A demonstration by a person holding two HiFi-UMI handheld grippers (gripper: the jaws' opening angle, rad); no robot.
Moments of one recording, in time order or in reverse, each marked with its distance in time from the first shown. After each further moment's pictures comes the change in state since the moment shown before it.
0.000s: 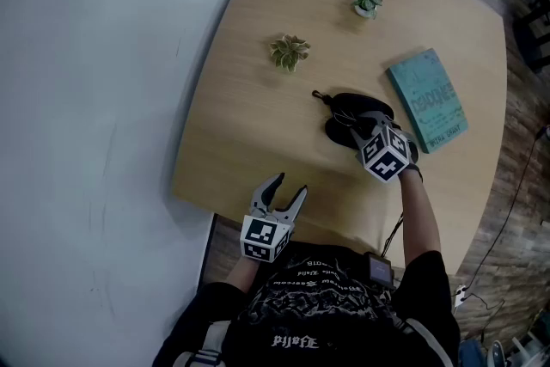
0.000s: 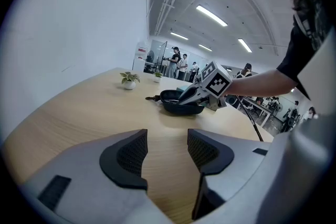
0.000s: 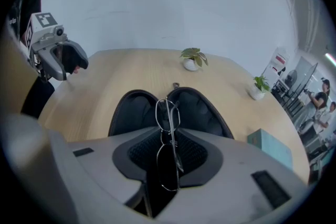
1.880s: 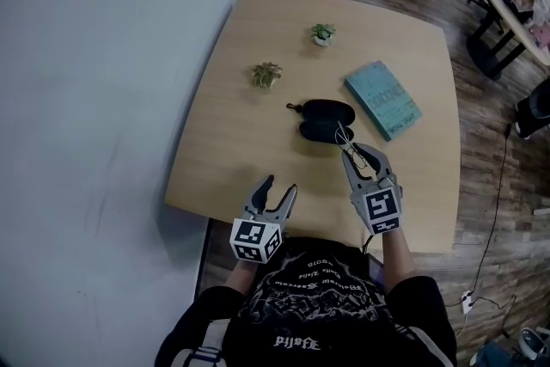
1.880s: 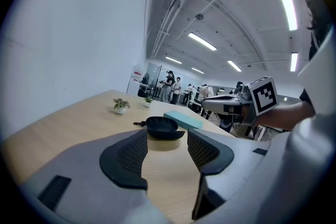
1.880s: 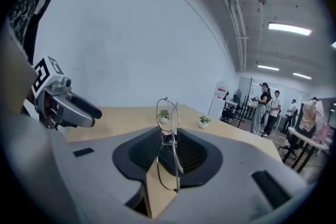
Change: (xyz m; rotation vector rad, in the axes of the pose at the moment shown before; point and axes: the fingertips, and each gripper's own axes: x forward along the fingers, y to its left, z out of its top) left arm -0.072 -0.052 0.041 -0.008 -0.265 -0.067; right arm -0.217 0.080 0.038 0.287 -0.534 -0.463
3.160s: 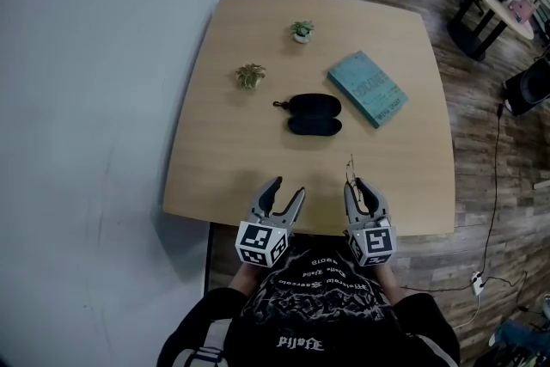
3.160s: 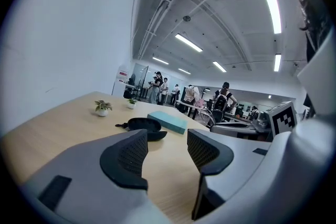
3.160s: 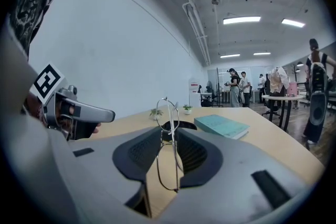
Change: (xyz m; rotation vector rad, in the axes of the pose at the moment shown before) left arm -0.006 -0.049 -0.001 0.058 -0.013 -0.151; right arm -0.090 0.041 -0.066 0.333 -0.072 -0.235
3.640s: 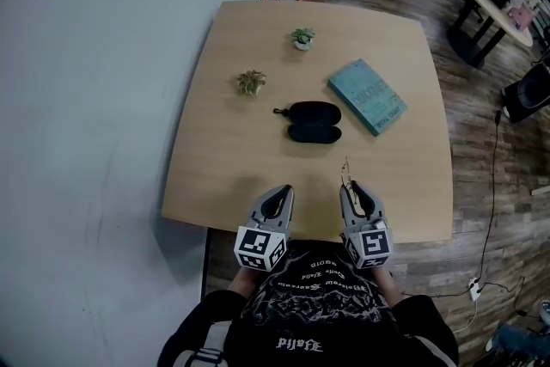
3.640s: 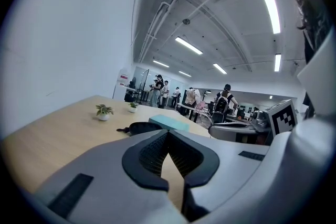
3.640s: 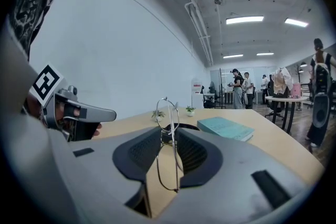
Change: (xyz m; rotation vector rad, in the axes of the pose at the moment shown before) left arm 0.002 0.008 0.011 0.007 -0.034 0.010; right arm 0.015 0.006 0.011 -0.013 -0.006 0.026
